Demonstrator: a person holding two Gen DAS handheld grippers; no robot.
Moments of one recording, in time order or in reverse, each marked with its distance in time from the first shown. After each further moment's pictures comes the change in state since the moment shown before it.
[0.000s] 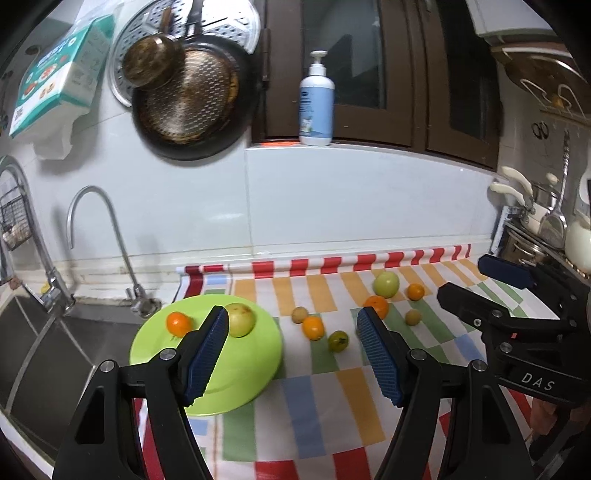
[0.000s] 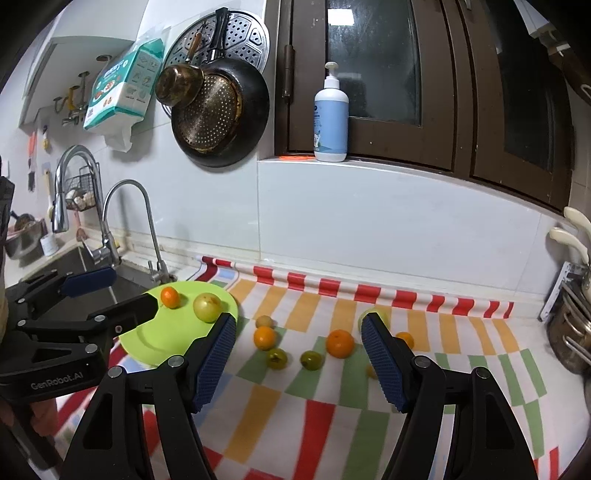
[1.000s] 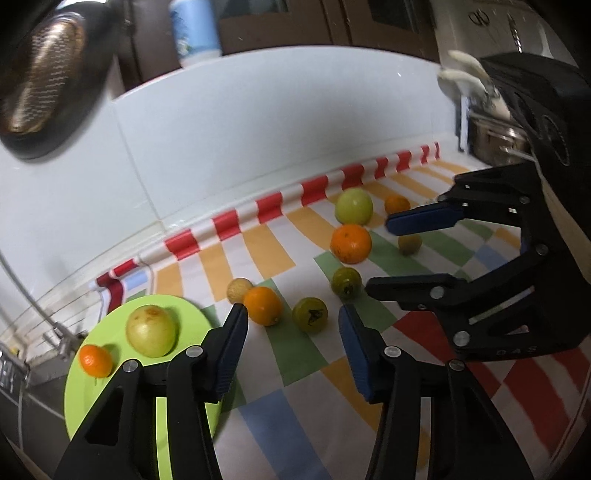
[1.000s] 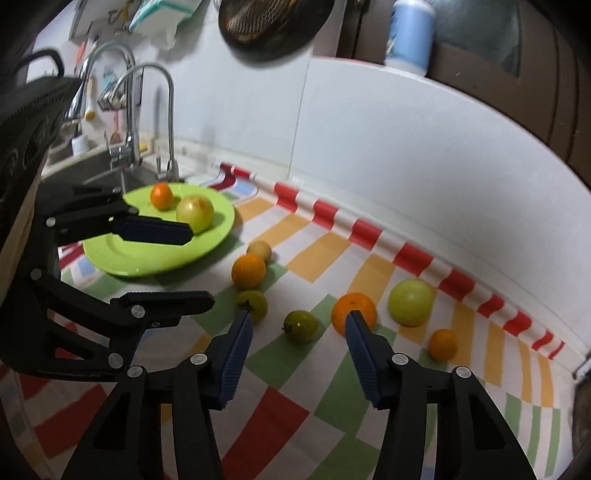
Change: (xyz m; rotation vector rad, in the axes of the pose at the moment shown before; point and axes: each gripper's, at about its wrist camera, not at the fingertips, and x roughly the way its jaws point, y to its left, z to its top) left arm 0.131 -0.040 -0.036 0.333 0.174 -0.171; right arm 0.119 -0.022 -0.047 -0.271 0.208 0.182
